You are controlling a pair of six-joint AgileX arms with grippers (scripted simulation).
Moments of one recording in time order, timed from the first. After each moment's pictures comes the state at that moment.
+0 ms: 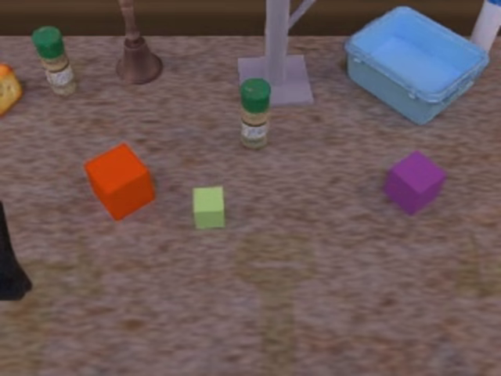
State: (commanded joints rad) left arm 0.00 0.00 0.00 0.00 0.00 0.00; right arm 0.00 0.00 0.00 0.00 0.00 0.00
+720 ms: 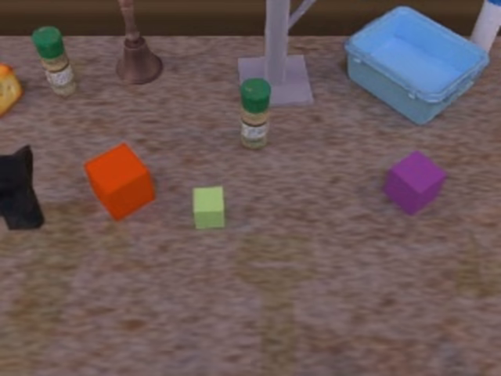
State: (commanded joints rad) left arm -0.14 0.57 0.52 -0.33 0.00 -0.16; right arm 0.00 0.00 0.00 0.00 0.00 0.00
